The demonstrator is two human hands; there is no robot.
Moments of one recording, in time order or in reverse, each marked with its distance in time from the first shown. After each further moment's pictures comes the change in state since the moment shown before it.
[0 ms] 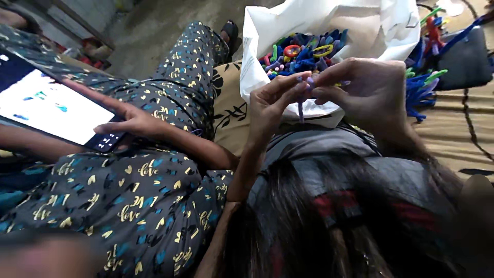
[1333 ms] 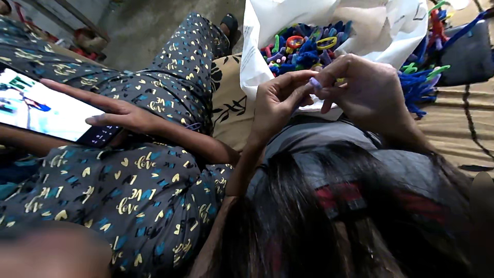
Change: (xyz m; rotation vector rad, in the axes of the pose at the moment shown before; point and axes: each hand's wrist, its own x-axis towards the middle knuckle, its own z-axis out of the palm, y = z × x) left_hand -0.006 0.007 0.007 0.128 -0.058 -0.011; right_hand -0.004 -0.003 -0.003 -0.140 -0.197 -0.064
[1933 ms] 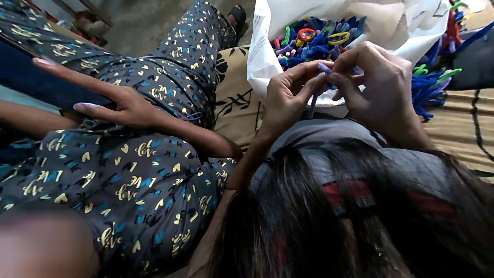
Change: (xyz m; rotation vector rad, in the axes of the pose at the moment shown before) left_hand 0.001 -0.005 0.006 -0.013 0.051 0.019; right_hand 0.001 -0.002 0.004 -0.390 0.051 0.067
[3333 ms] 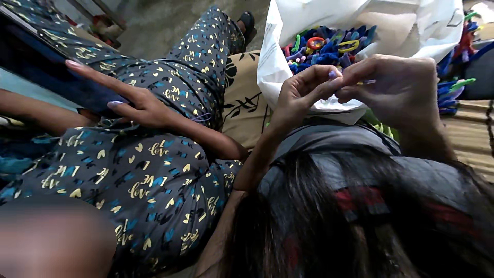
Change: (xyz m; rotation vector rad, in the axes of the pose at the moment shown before) left_hand 0.008 -0.012 -0.008 -0.254 -0.110 -0.029; right_hand 0.001 0.020 -0.002 0.543 -0.023 0.014
